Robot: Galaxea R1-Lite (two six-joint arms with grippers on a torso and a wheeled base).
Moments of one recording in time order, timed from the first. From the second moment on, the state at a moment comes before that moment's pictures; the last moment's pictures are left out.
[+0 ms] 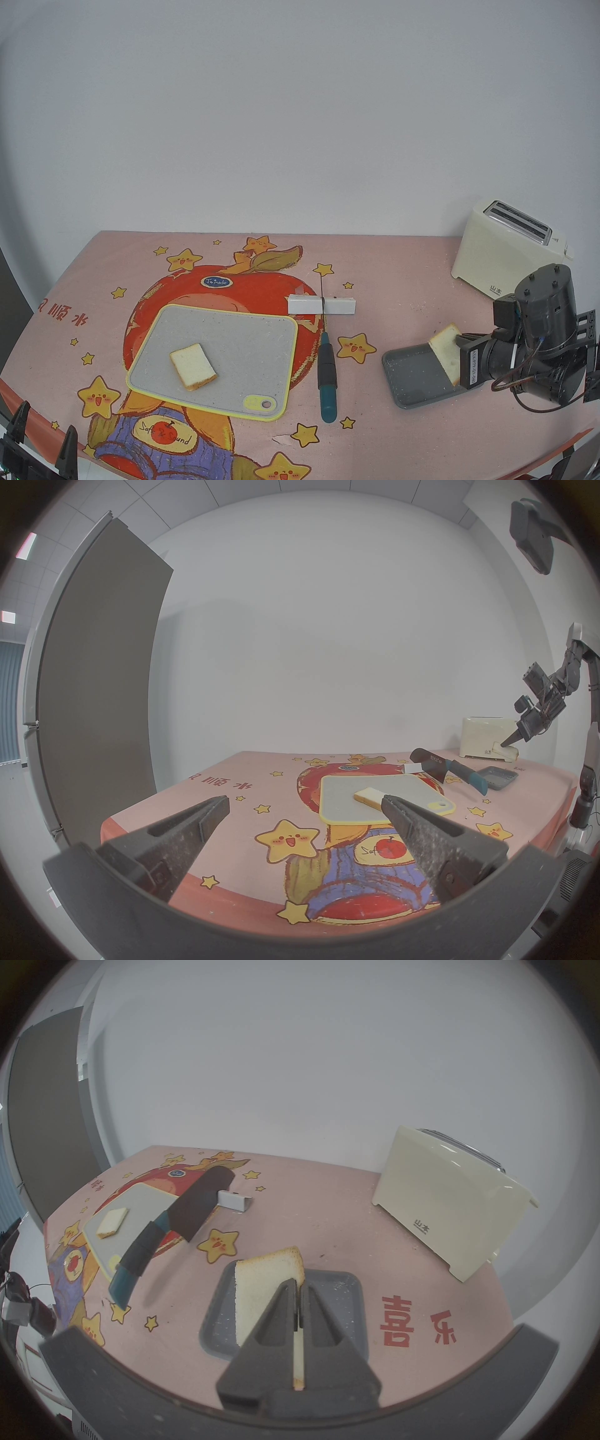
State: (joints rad) left arm 0.01 0.02 -0.02 0.00 0.00 0.00; right arm 0.76 1.47 -0.62 -0.11 -0.50 0.30
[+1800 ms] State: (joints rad) left arm 0.01 0.02 -0.02 0.00 0.00 0.00; right arm 0.65 1.69 -0.61 -0.22 -0.46 0.34
